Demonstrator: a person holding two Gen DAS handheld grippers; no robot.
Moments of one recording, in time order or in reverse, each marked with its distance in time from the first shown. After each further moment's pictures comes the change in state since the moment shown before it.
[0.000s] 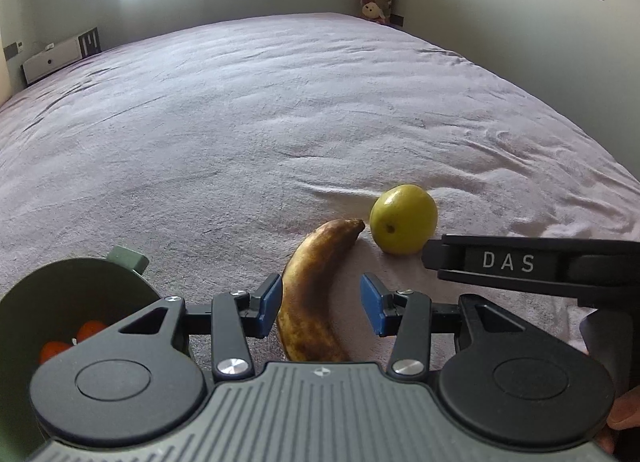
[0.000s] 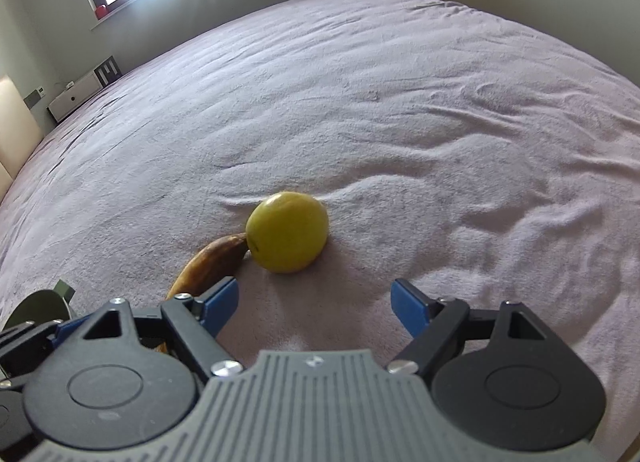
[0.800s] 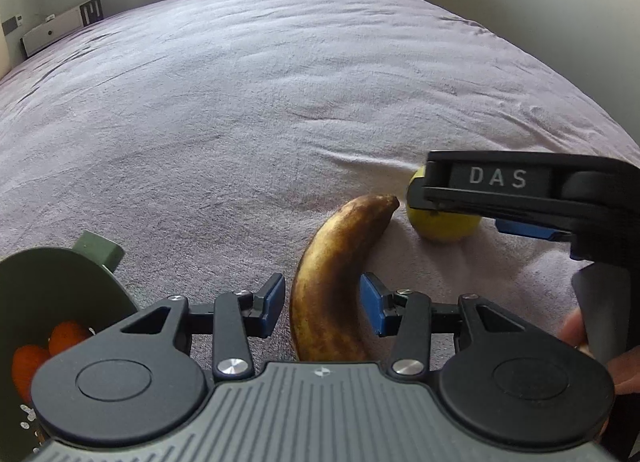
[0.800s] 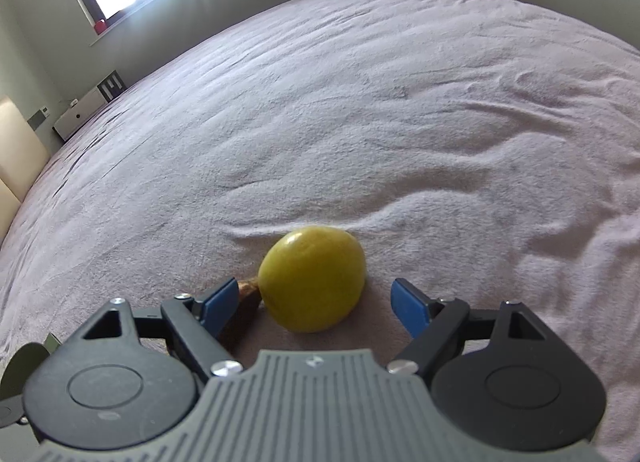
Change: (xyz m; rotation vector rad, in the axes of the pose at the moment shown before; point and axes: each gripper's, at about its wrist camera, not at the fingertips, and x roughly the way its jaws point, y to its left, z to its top) left arm 0.049 0.011 0.002 -0.021 0.103 0.012; right arm 0.059 0.006 0.021 0.053 0.001 0.059
